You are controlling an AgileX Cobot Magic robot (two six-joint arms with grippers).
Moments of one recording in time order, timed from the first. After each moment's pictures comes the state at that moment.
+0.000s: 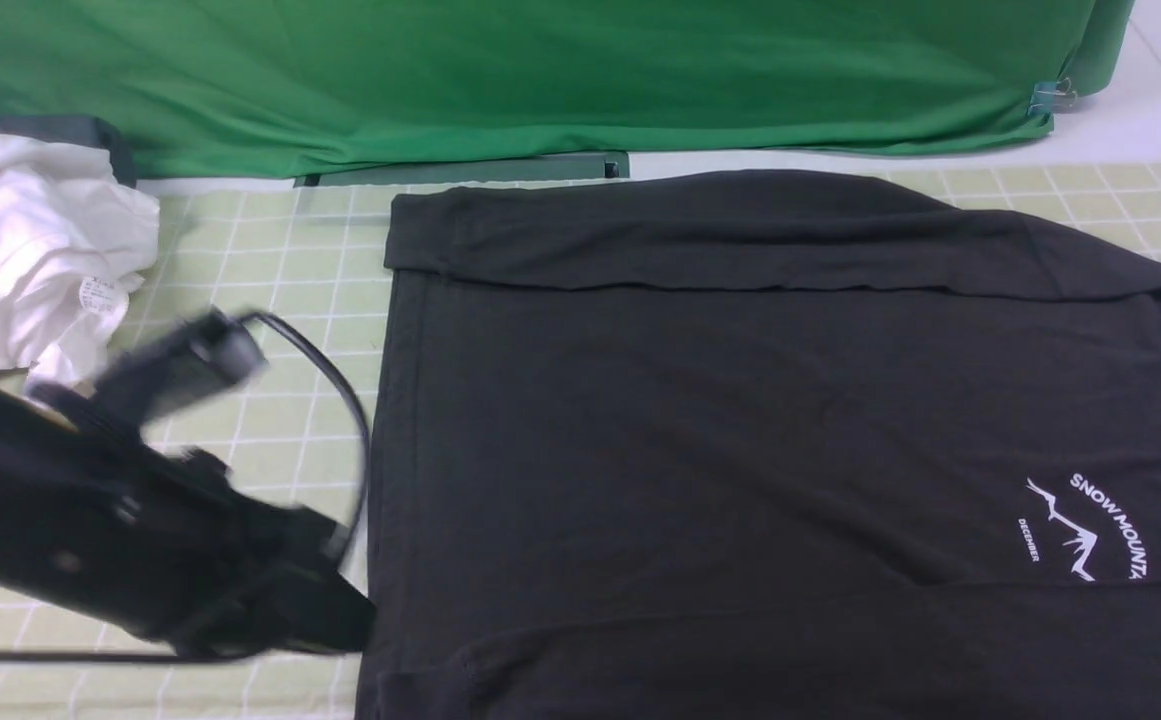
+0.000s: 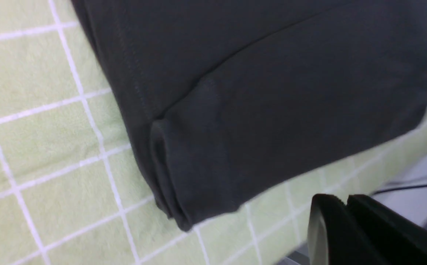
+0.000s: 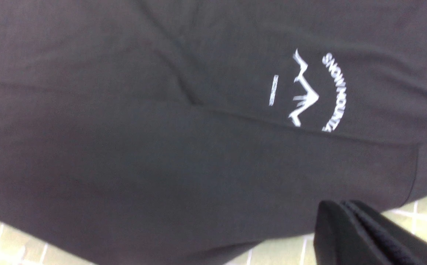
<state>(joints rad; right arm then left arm) 0.07 0.75 -0.82 0.24 1.06 -0.20 -0.10 1.21 -0.73 -0.70 1.06 0.34</state>
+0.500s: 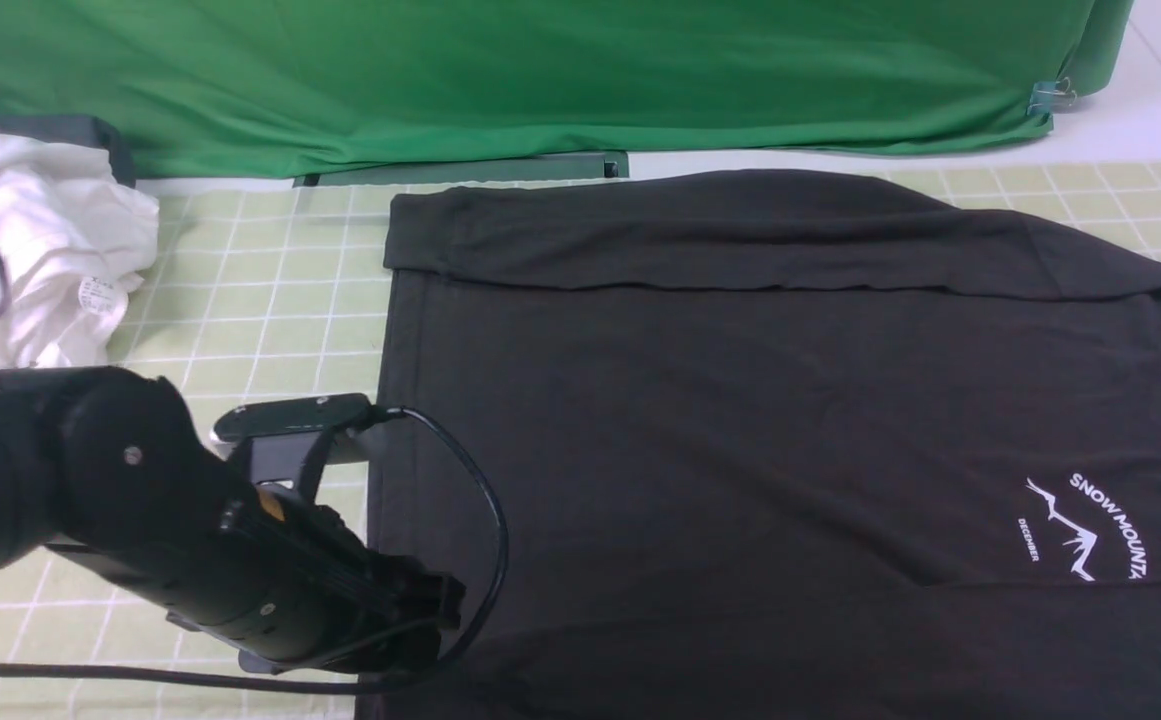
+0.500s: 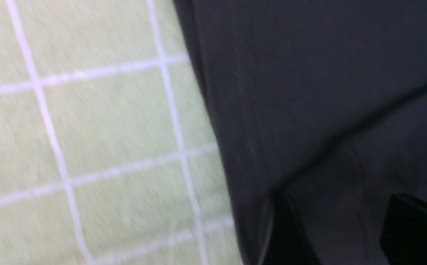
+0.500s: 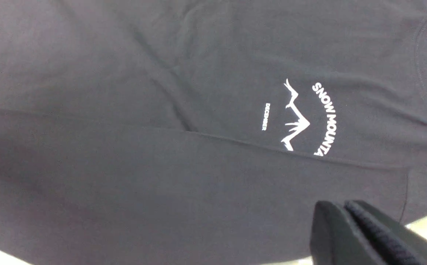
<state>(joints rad) 0.07 0.75 -0.82 0.24 1.02 -0.20 -0.38 1.43 -0.69 -0.36 0.66 -0.04</state>
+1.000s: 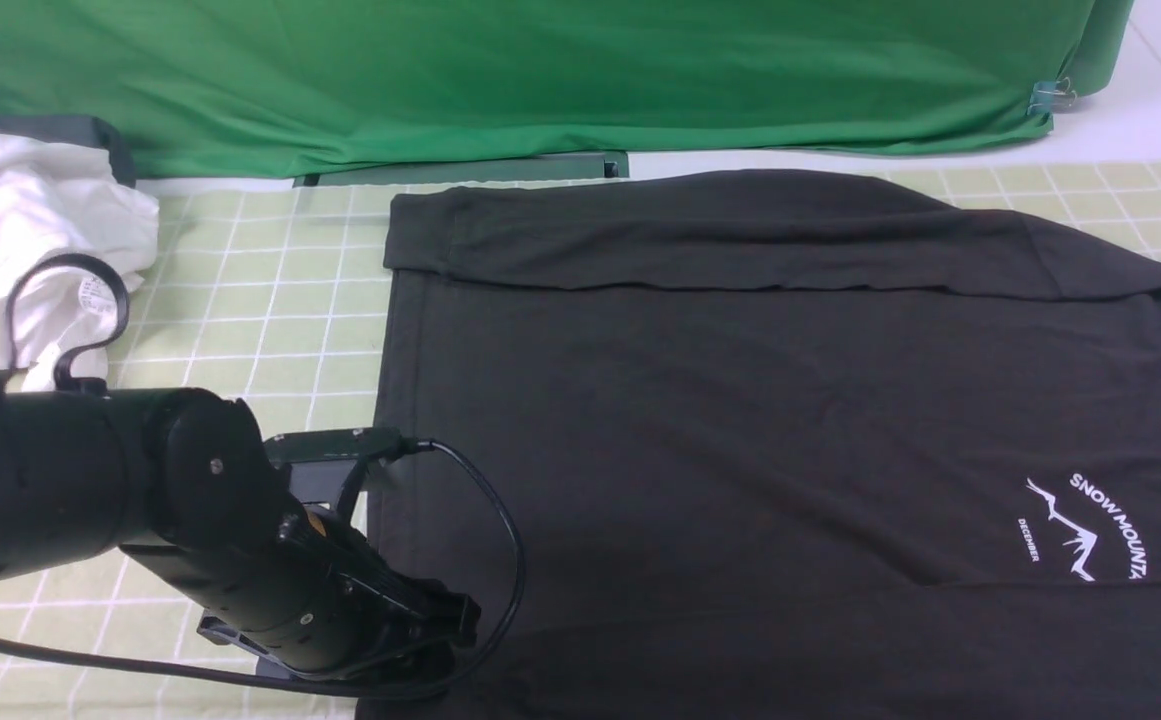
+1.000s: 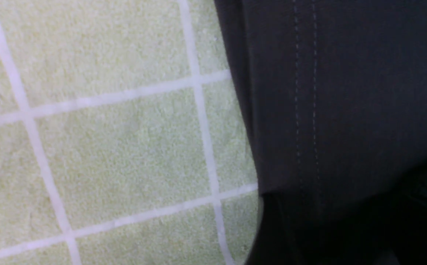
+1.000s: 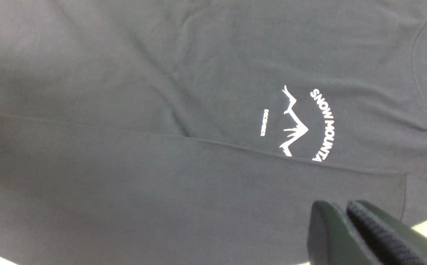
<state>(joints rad) 0.07 0.75 -0.82 0.24 1.01 -0.20 -0.38 1.56 -0.69 -0.37 0.61 -0.01</state>
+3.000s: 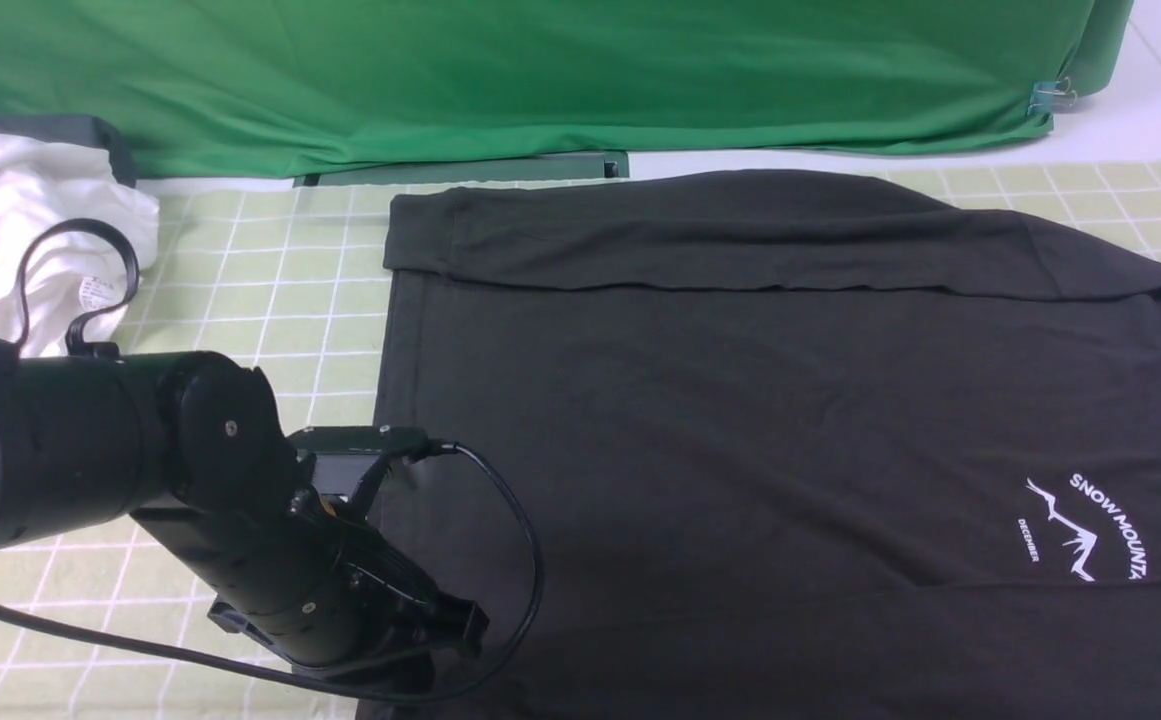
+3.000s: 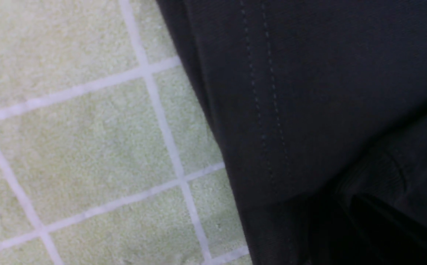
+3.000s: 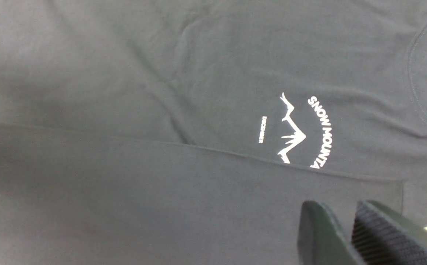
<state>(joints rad) 0.07 0.75 -0.82 0.24 0.99 -0.20 -0.38 1.57 -0.75 -0.39 0.73 0.09</state>
